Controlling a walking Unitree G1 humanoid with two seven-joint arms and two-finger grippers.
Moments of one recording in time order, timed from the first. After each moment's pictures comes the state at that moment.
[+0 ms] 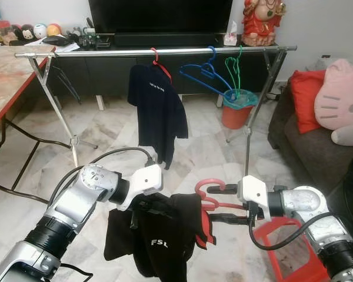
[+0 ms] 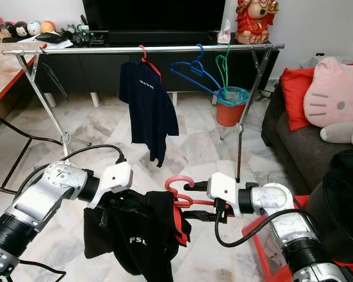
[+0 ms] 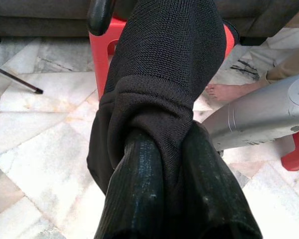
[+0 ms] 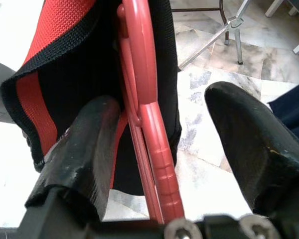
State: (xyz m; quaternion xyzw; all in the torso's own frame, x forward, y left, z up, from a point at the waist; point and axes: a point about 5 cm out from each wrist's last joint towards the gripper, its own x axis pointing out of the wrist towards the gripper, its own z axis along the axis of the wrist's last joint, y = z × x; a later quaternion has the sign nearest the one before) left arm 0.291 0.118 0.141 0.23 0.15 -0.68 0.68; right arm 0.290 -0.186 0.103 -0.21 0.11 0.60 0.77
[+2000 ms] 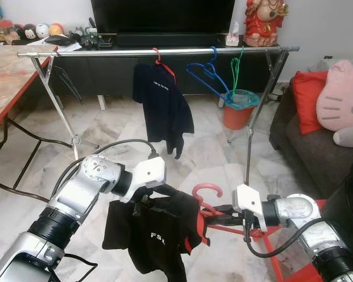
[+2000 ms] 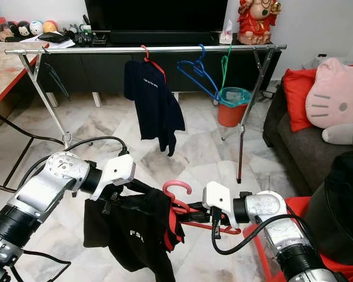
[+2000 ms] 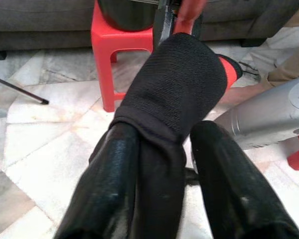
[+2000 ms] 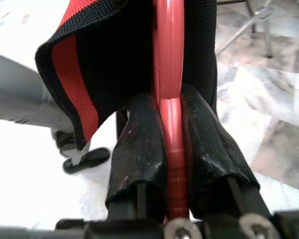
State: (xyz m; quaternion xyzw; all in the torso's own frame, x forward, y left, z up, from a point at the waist) left arm 0.299 0.113 0.156 0.24 0.13 -0.69 0.67; right arm 0.280 -0.176 0.083 -0.17 0.14 0.61 0.76
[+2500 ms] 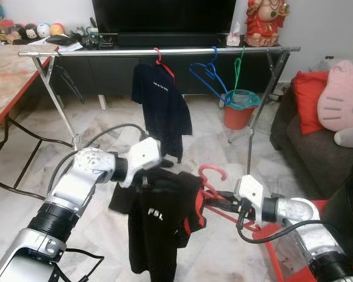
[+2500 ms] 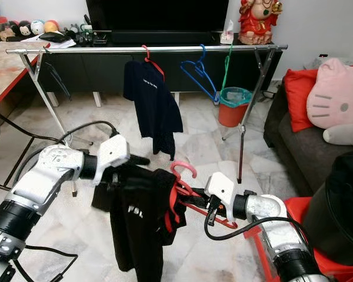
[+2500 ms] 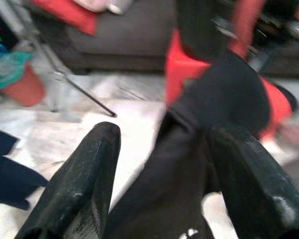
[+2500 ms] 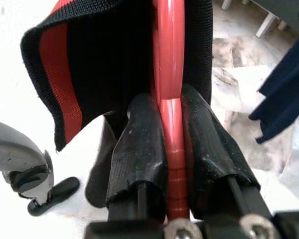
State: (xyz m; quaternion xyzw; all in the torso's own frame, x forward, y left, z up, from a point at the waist) left arm 0.326 0.125 0.176 0.21 0.05 -0.57 0.79; right arm 0.282 -0.182 0.075 -0.14 0.12 0.51 0.84
